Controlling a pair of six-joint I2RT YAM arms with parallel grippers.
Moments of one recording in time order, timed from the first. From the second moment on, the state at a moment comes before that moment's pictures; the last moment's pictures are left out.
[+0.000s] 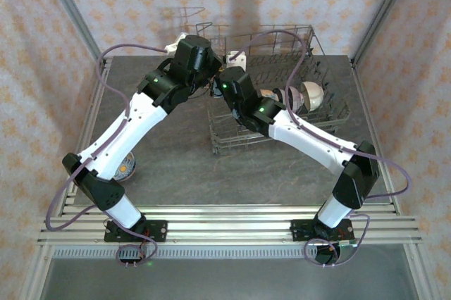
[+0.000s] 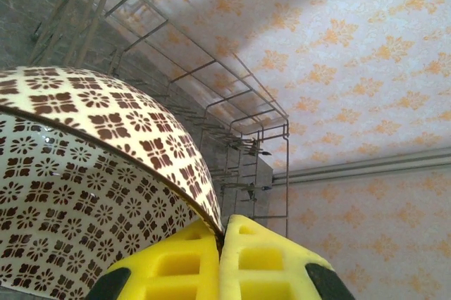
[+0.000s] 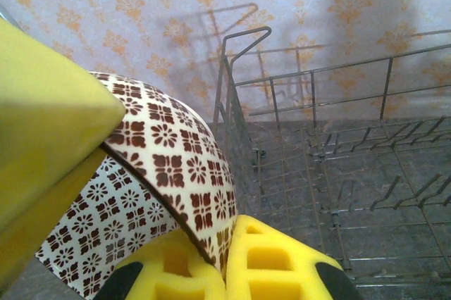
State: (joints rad) left arm -0.61 1.61 1.86 -0.71 -0.32 -1.20; right arm 0.85 1.63 1.52 -0.20 0.51 0.43
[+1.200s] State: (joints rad) left arm -0.42 1.58 1.82 -0.71 -0.16 -0.77; right arm 0.69 1.68 1.74 -0.76 0.83 0.61
